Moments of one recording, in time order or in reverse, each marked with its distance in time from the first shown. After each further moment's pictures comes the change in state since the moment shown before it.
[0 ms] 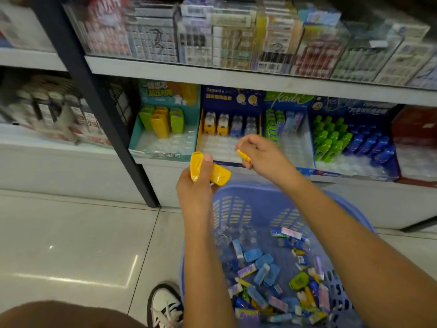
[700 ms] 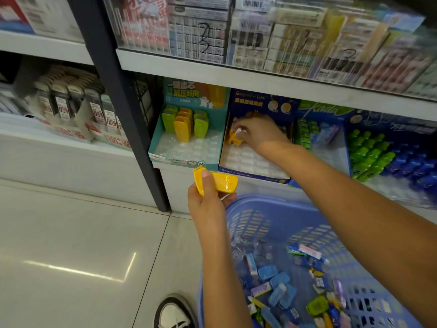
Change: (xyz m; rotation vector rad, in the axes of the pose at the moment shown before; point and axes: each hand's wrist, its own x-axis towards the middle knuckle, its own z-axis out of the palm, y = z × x) left_hand 0.023 -0.007 -0.016 -0.139 0.151 -0.069; right_hand 0.110 -0.029 0.036 -0.878 -0.062 -0.269
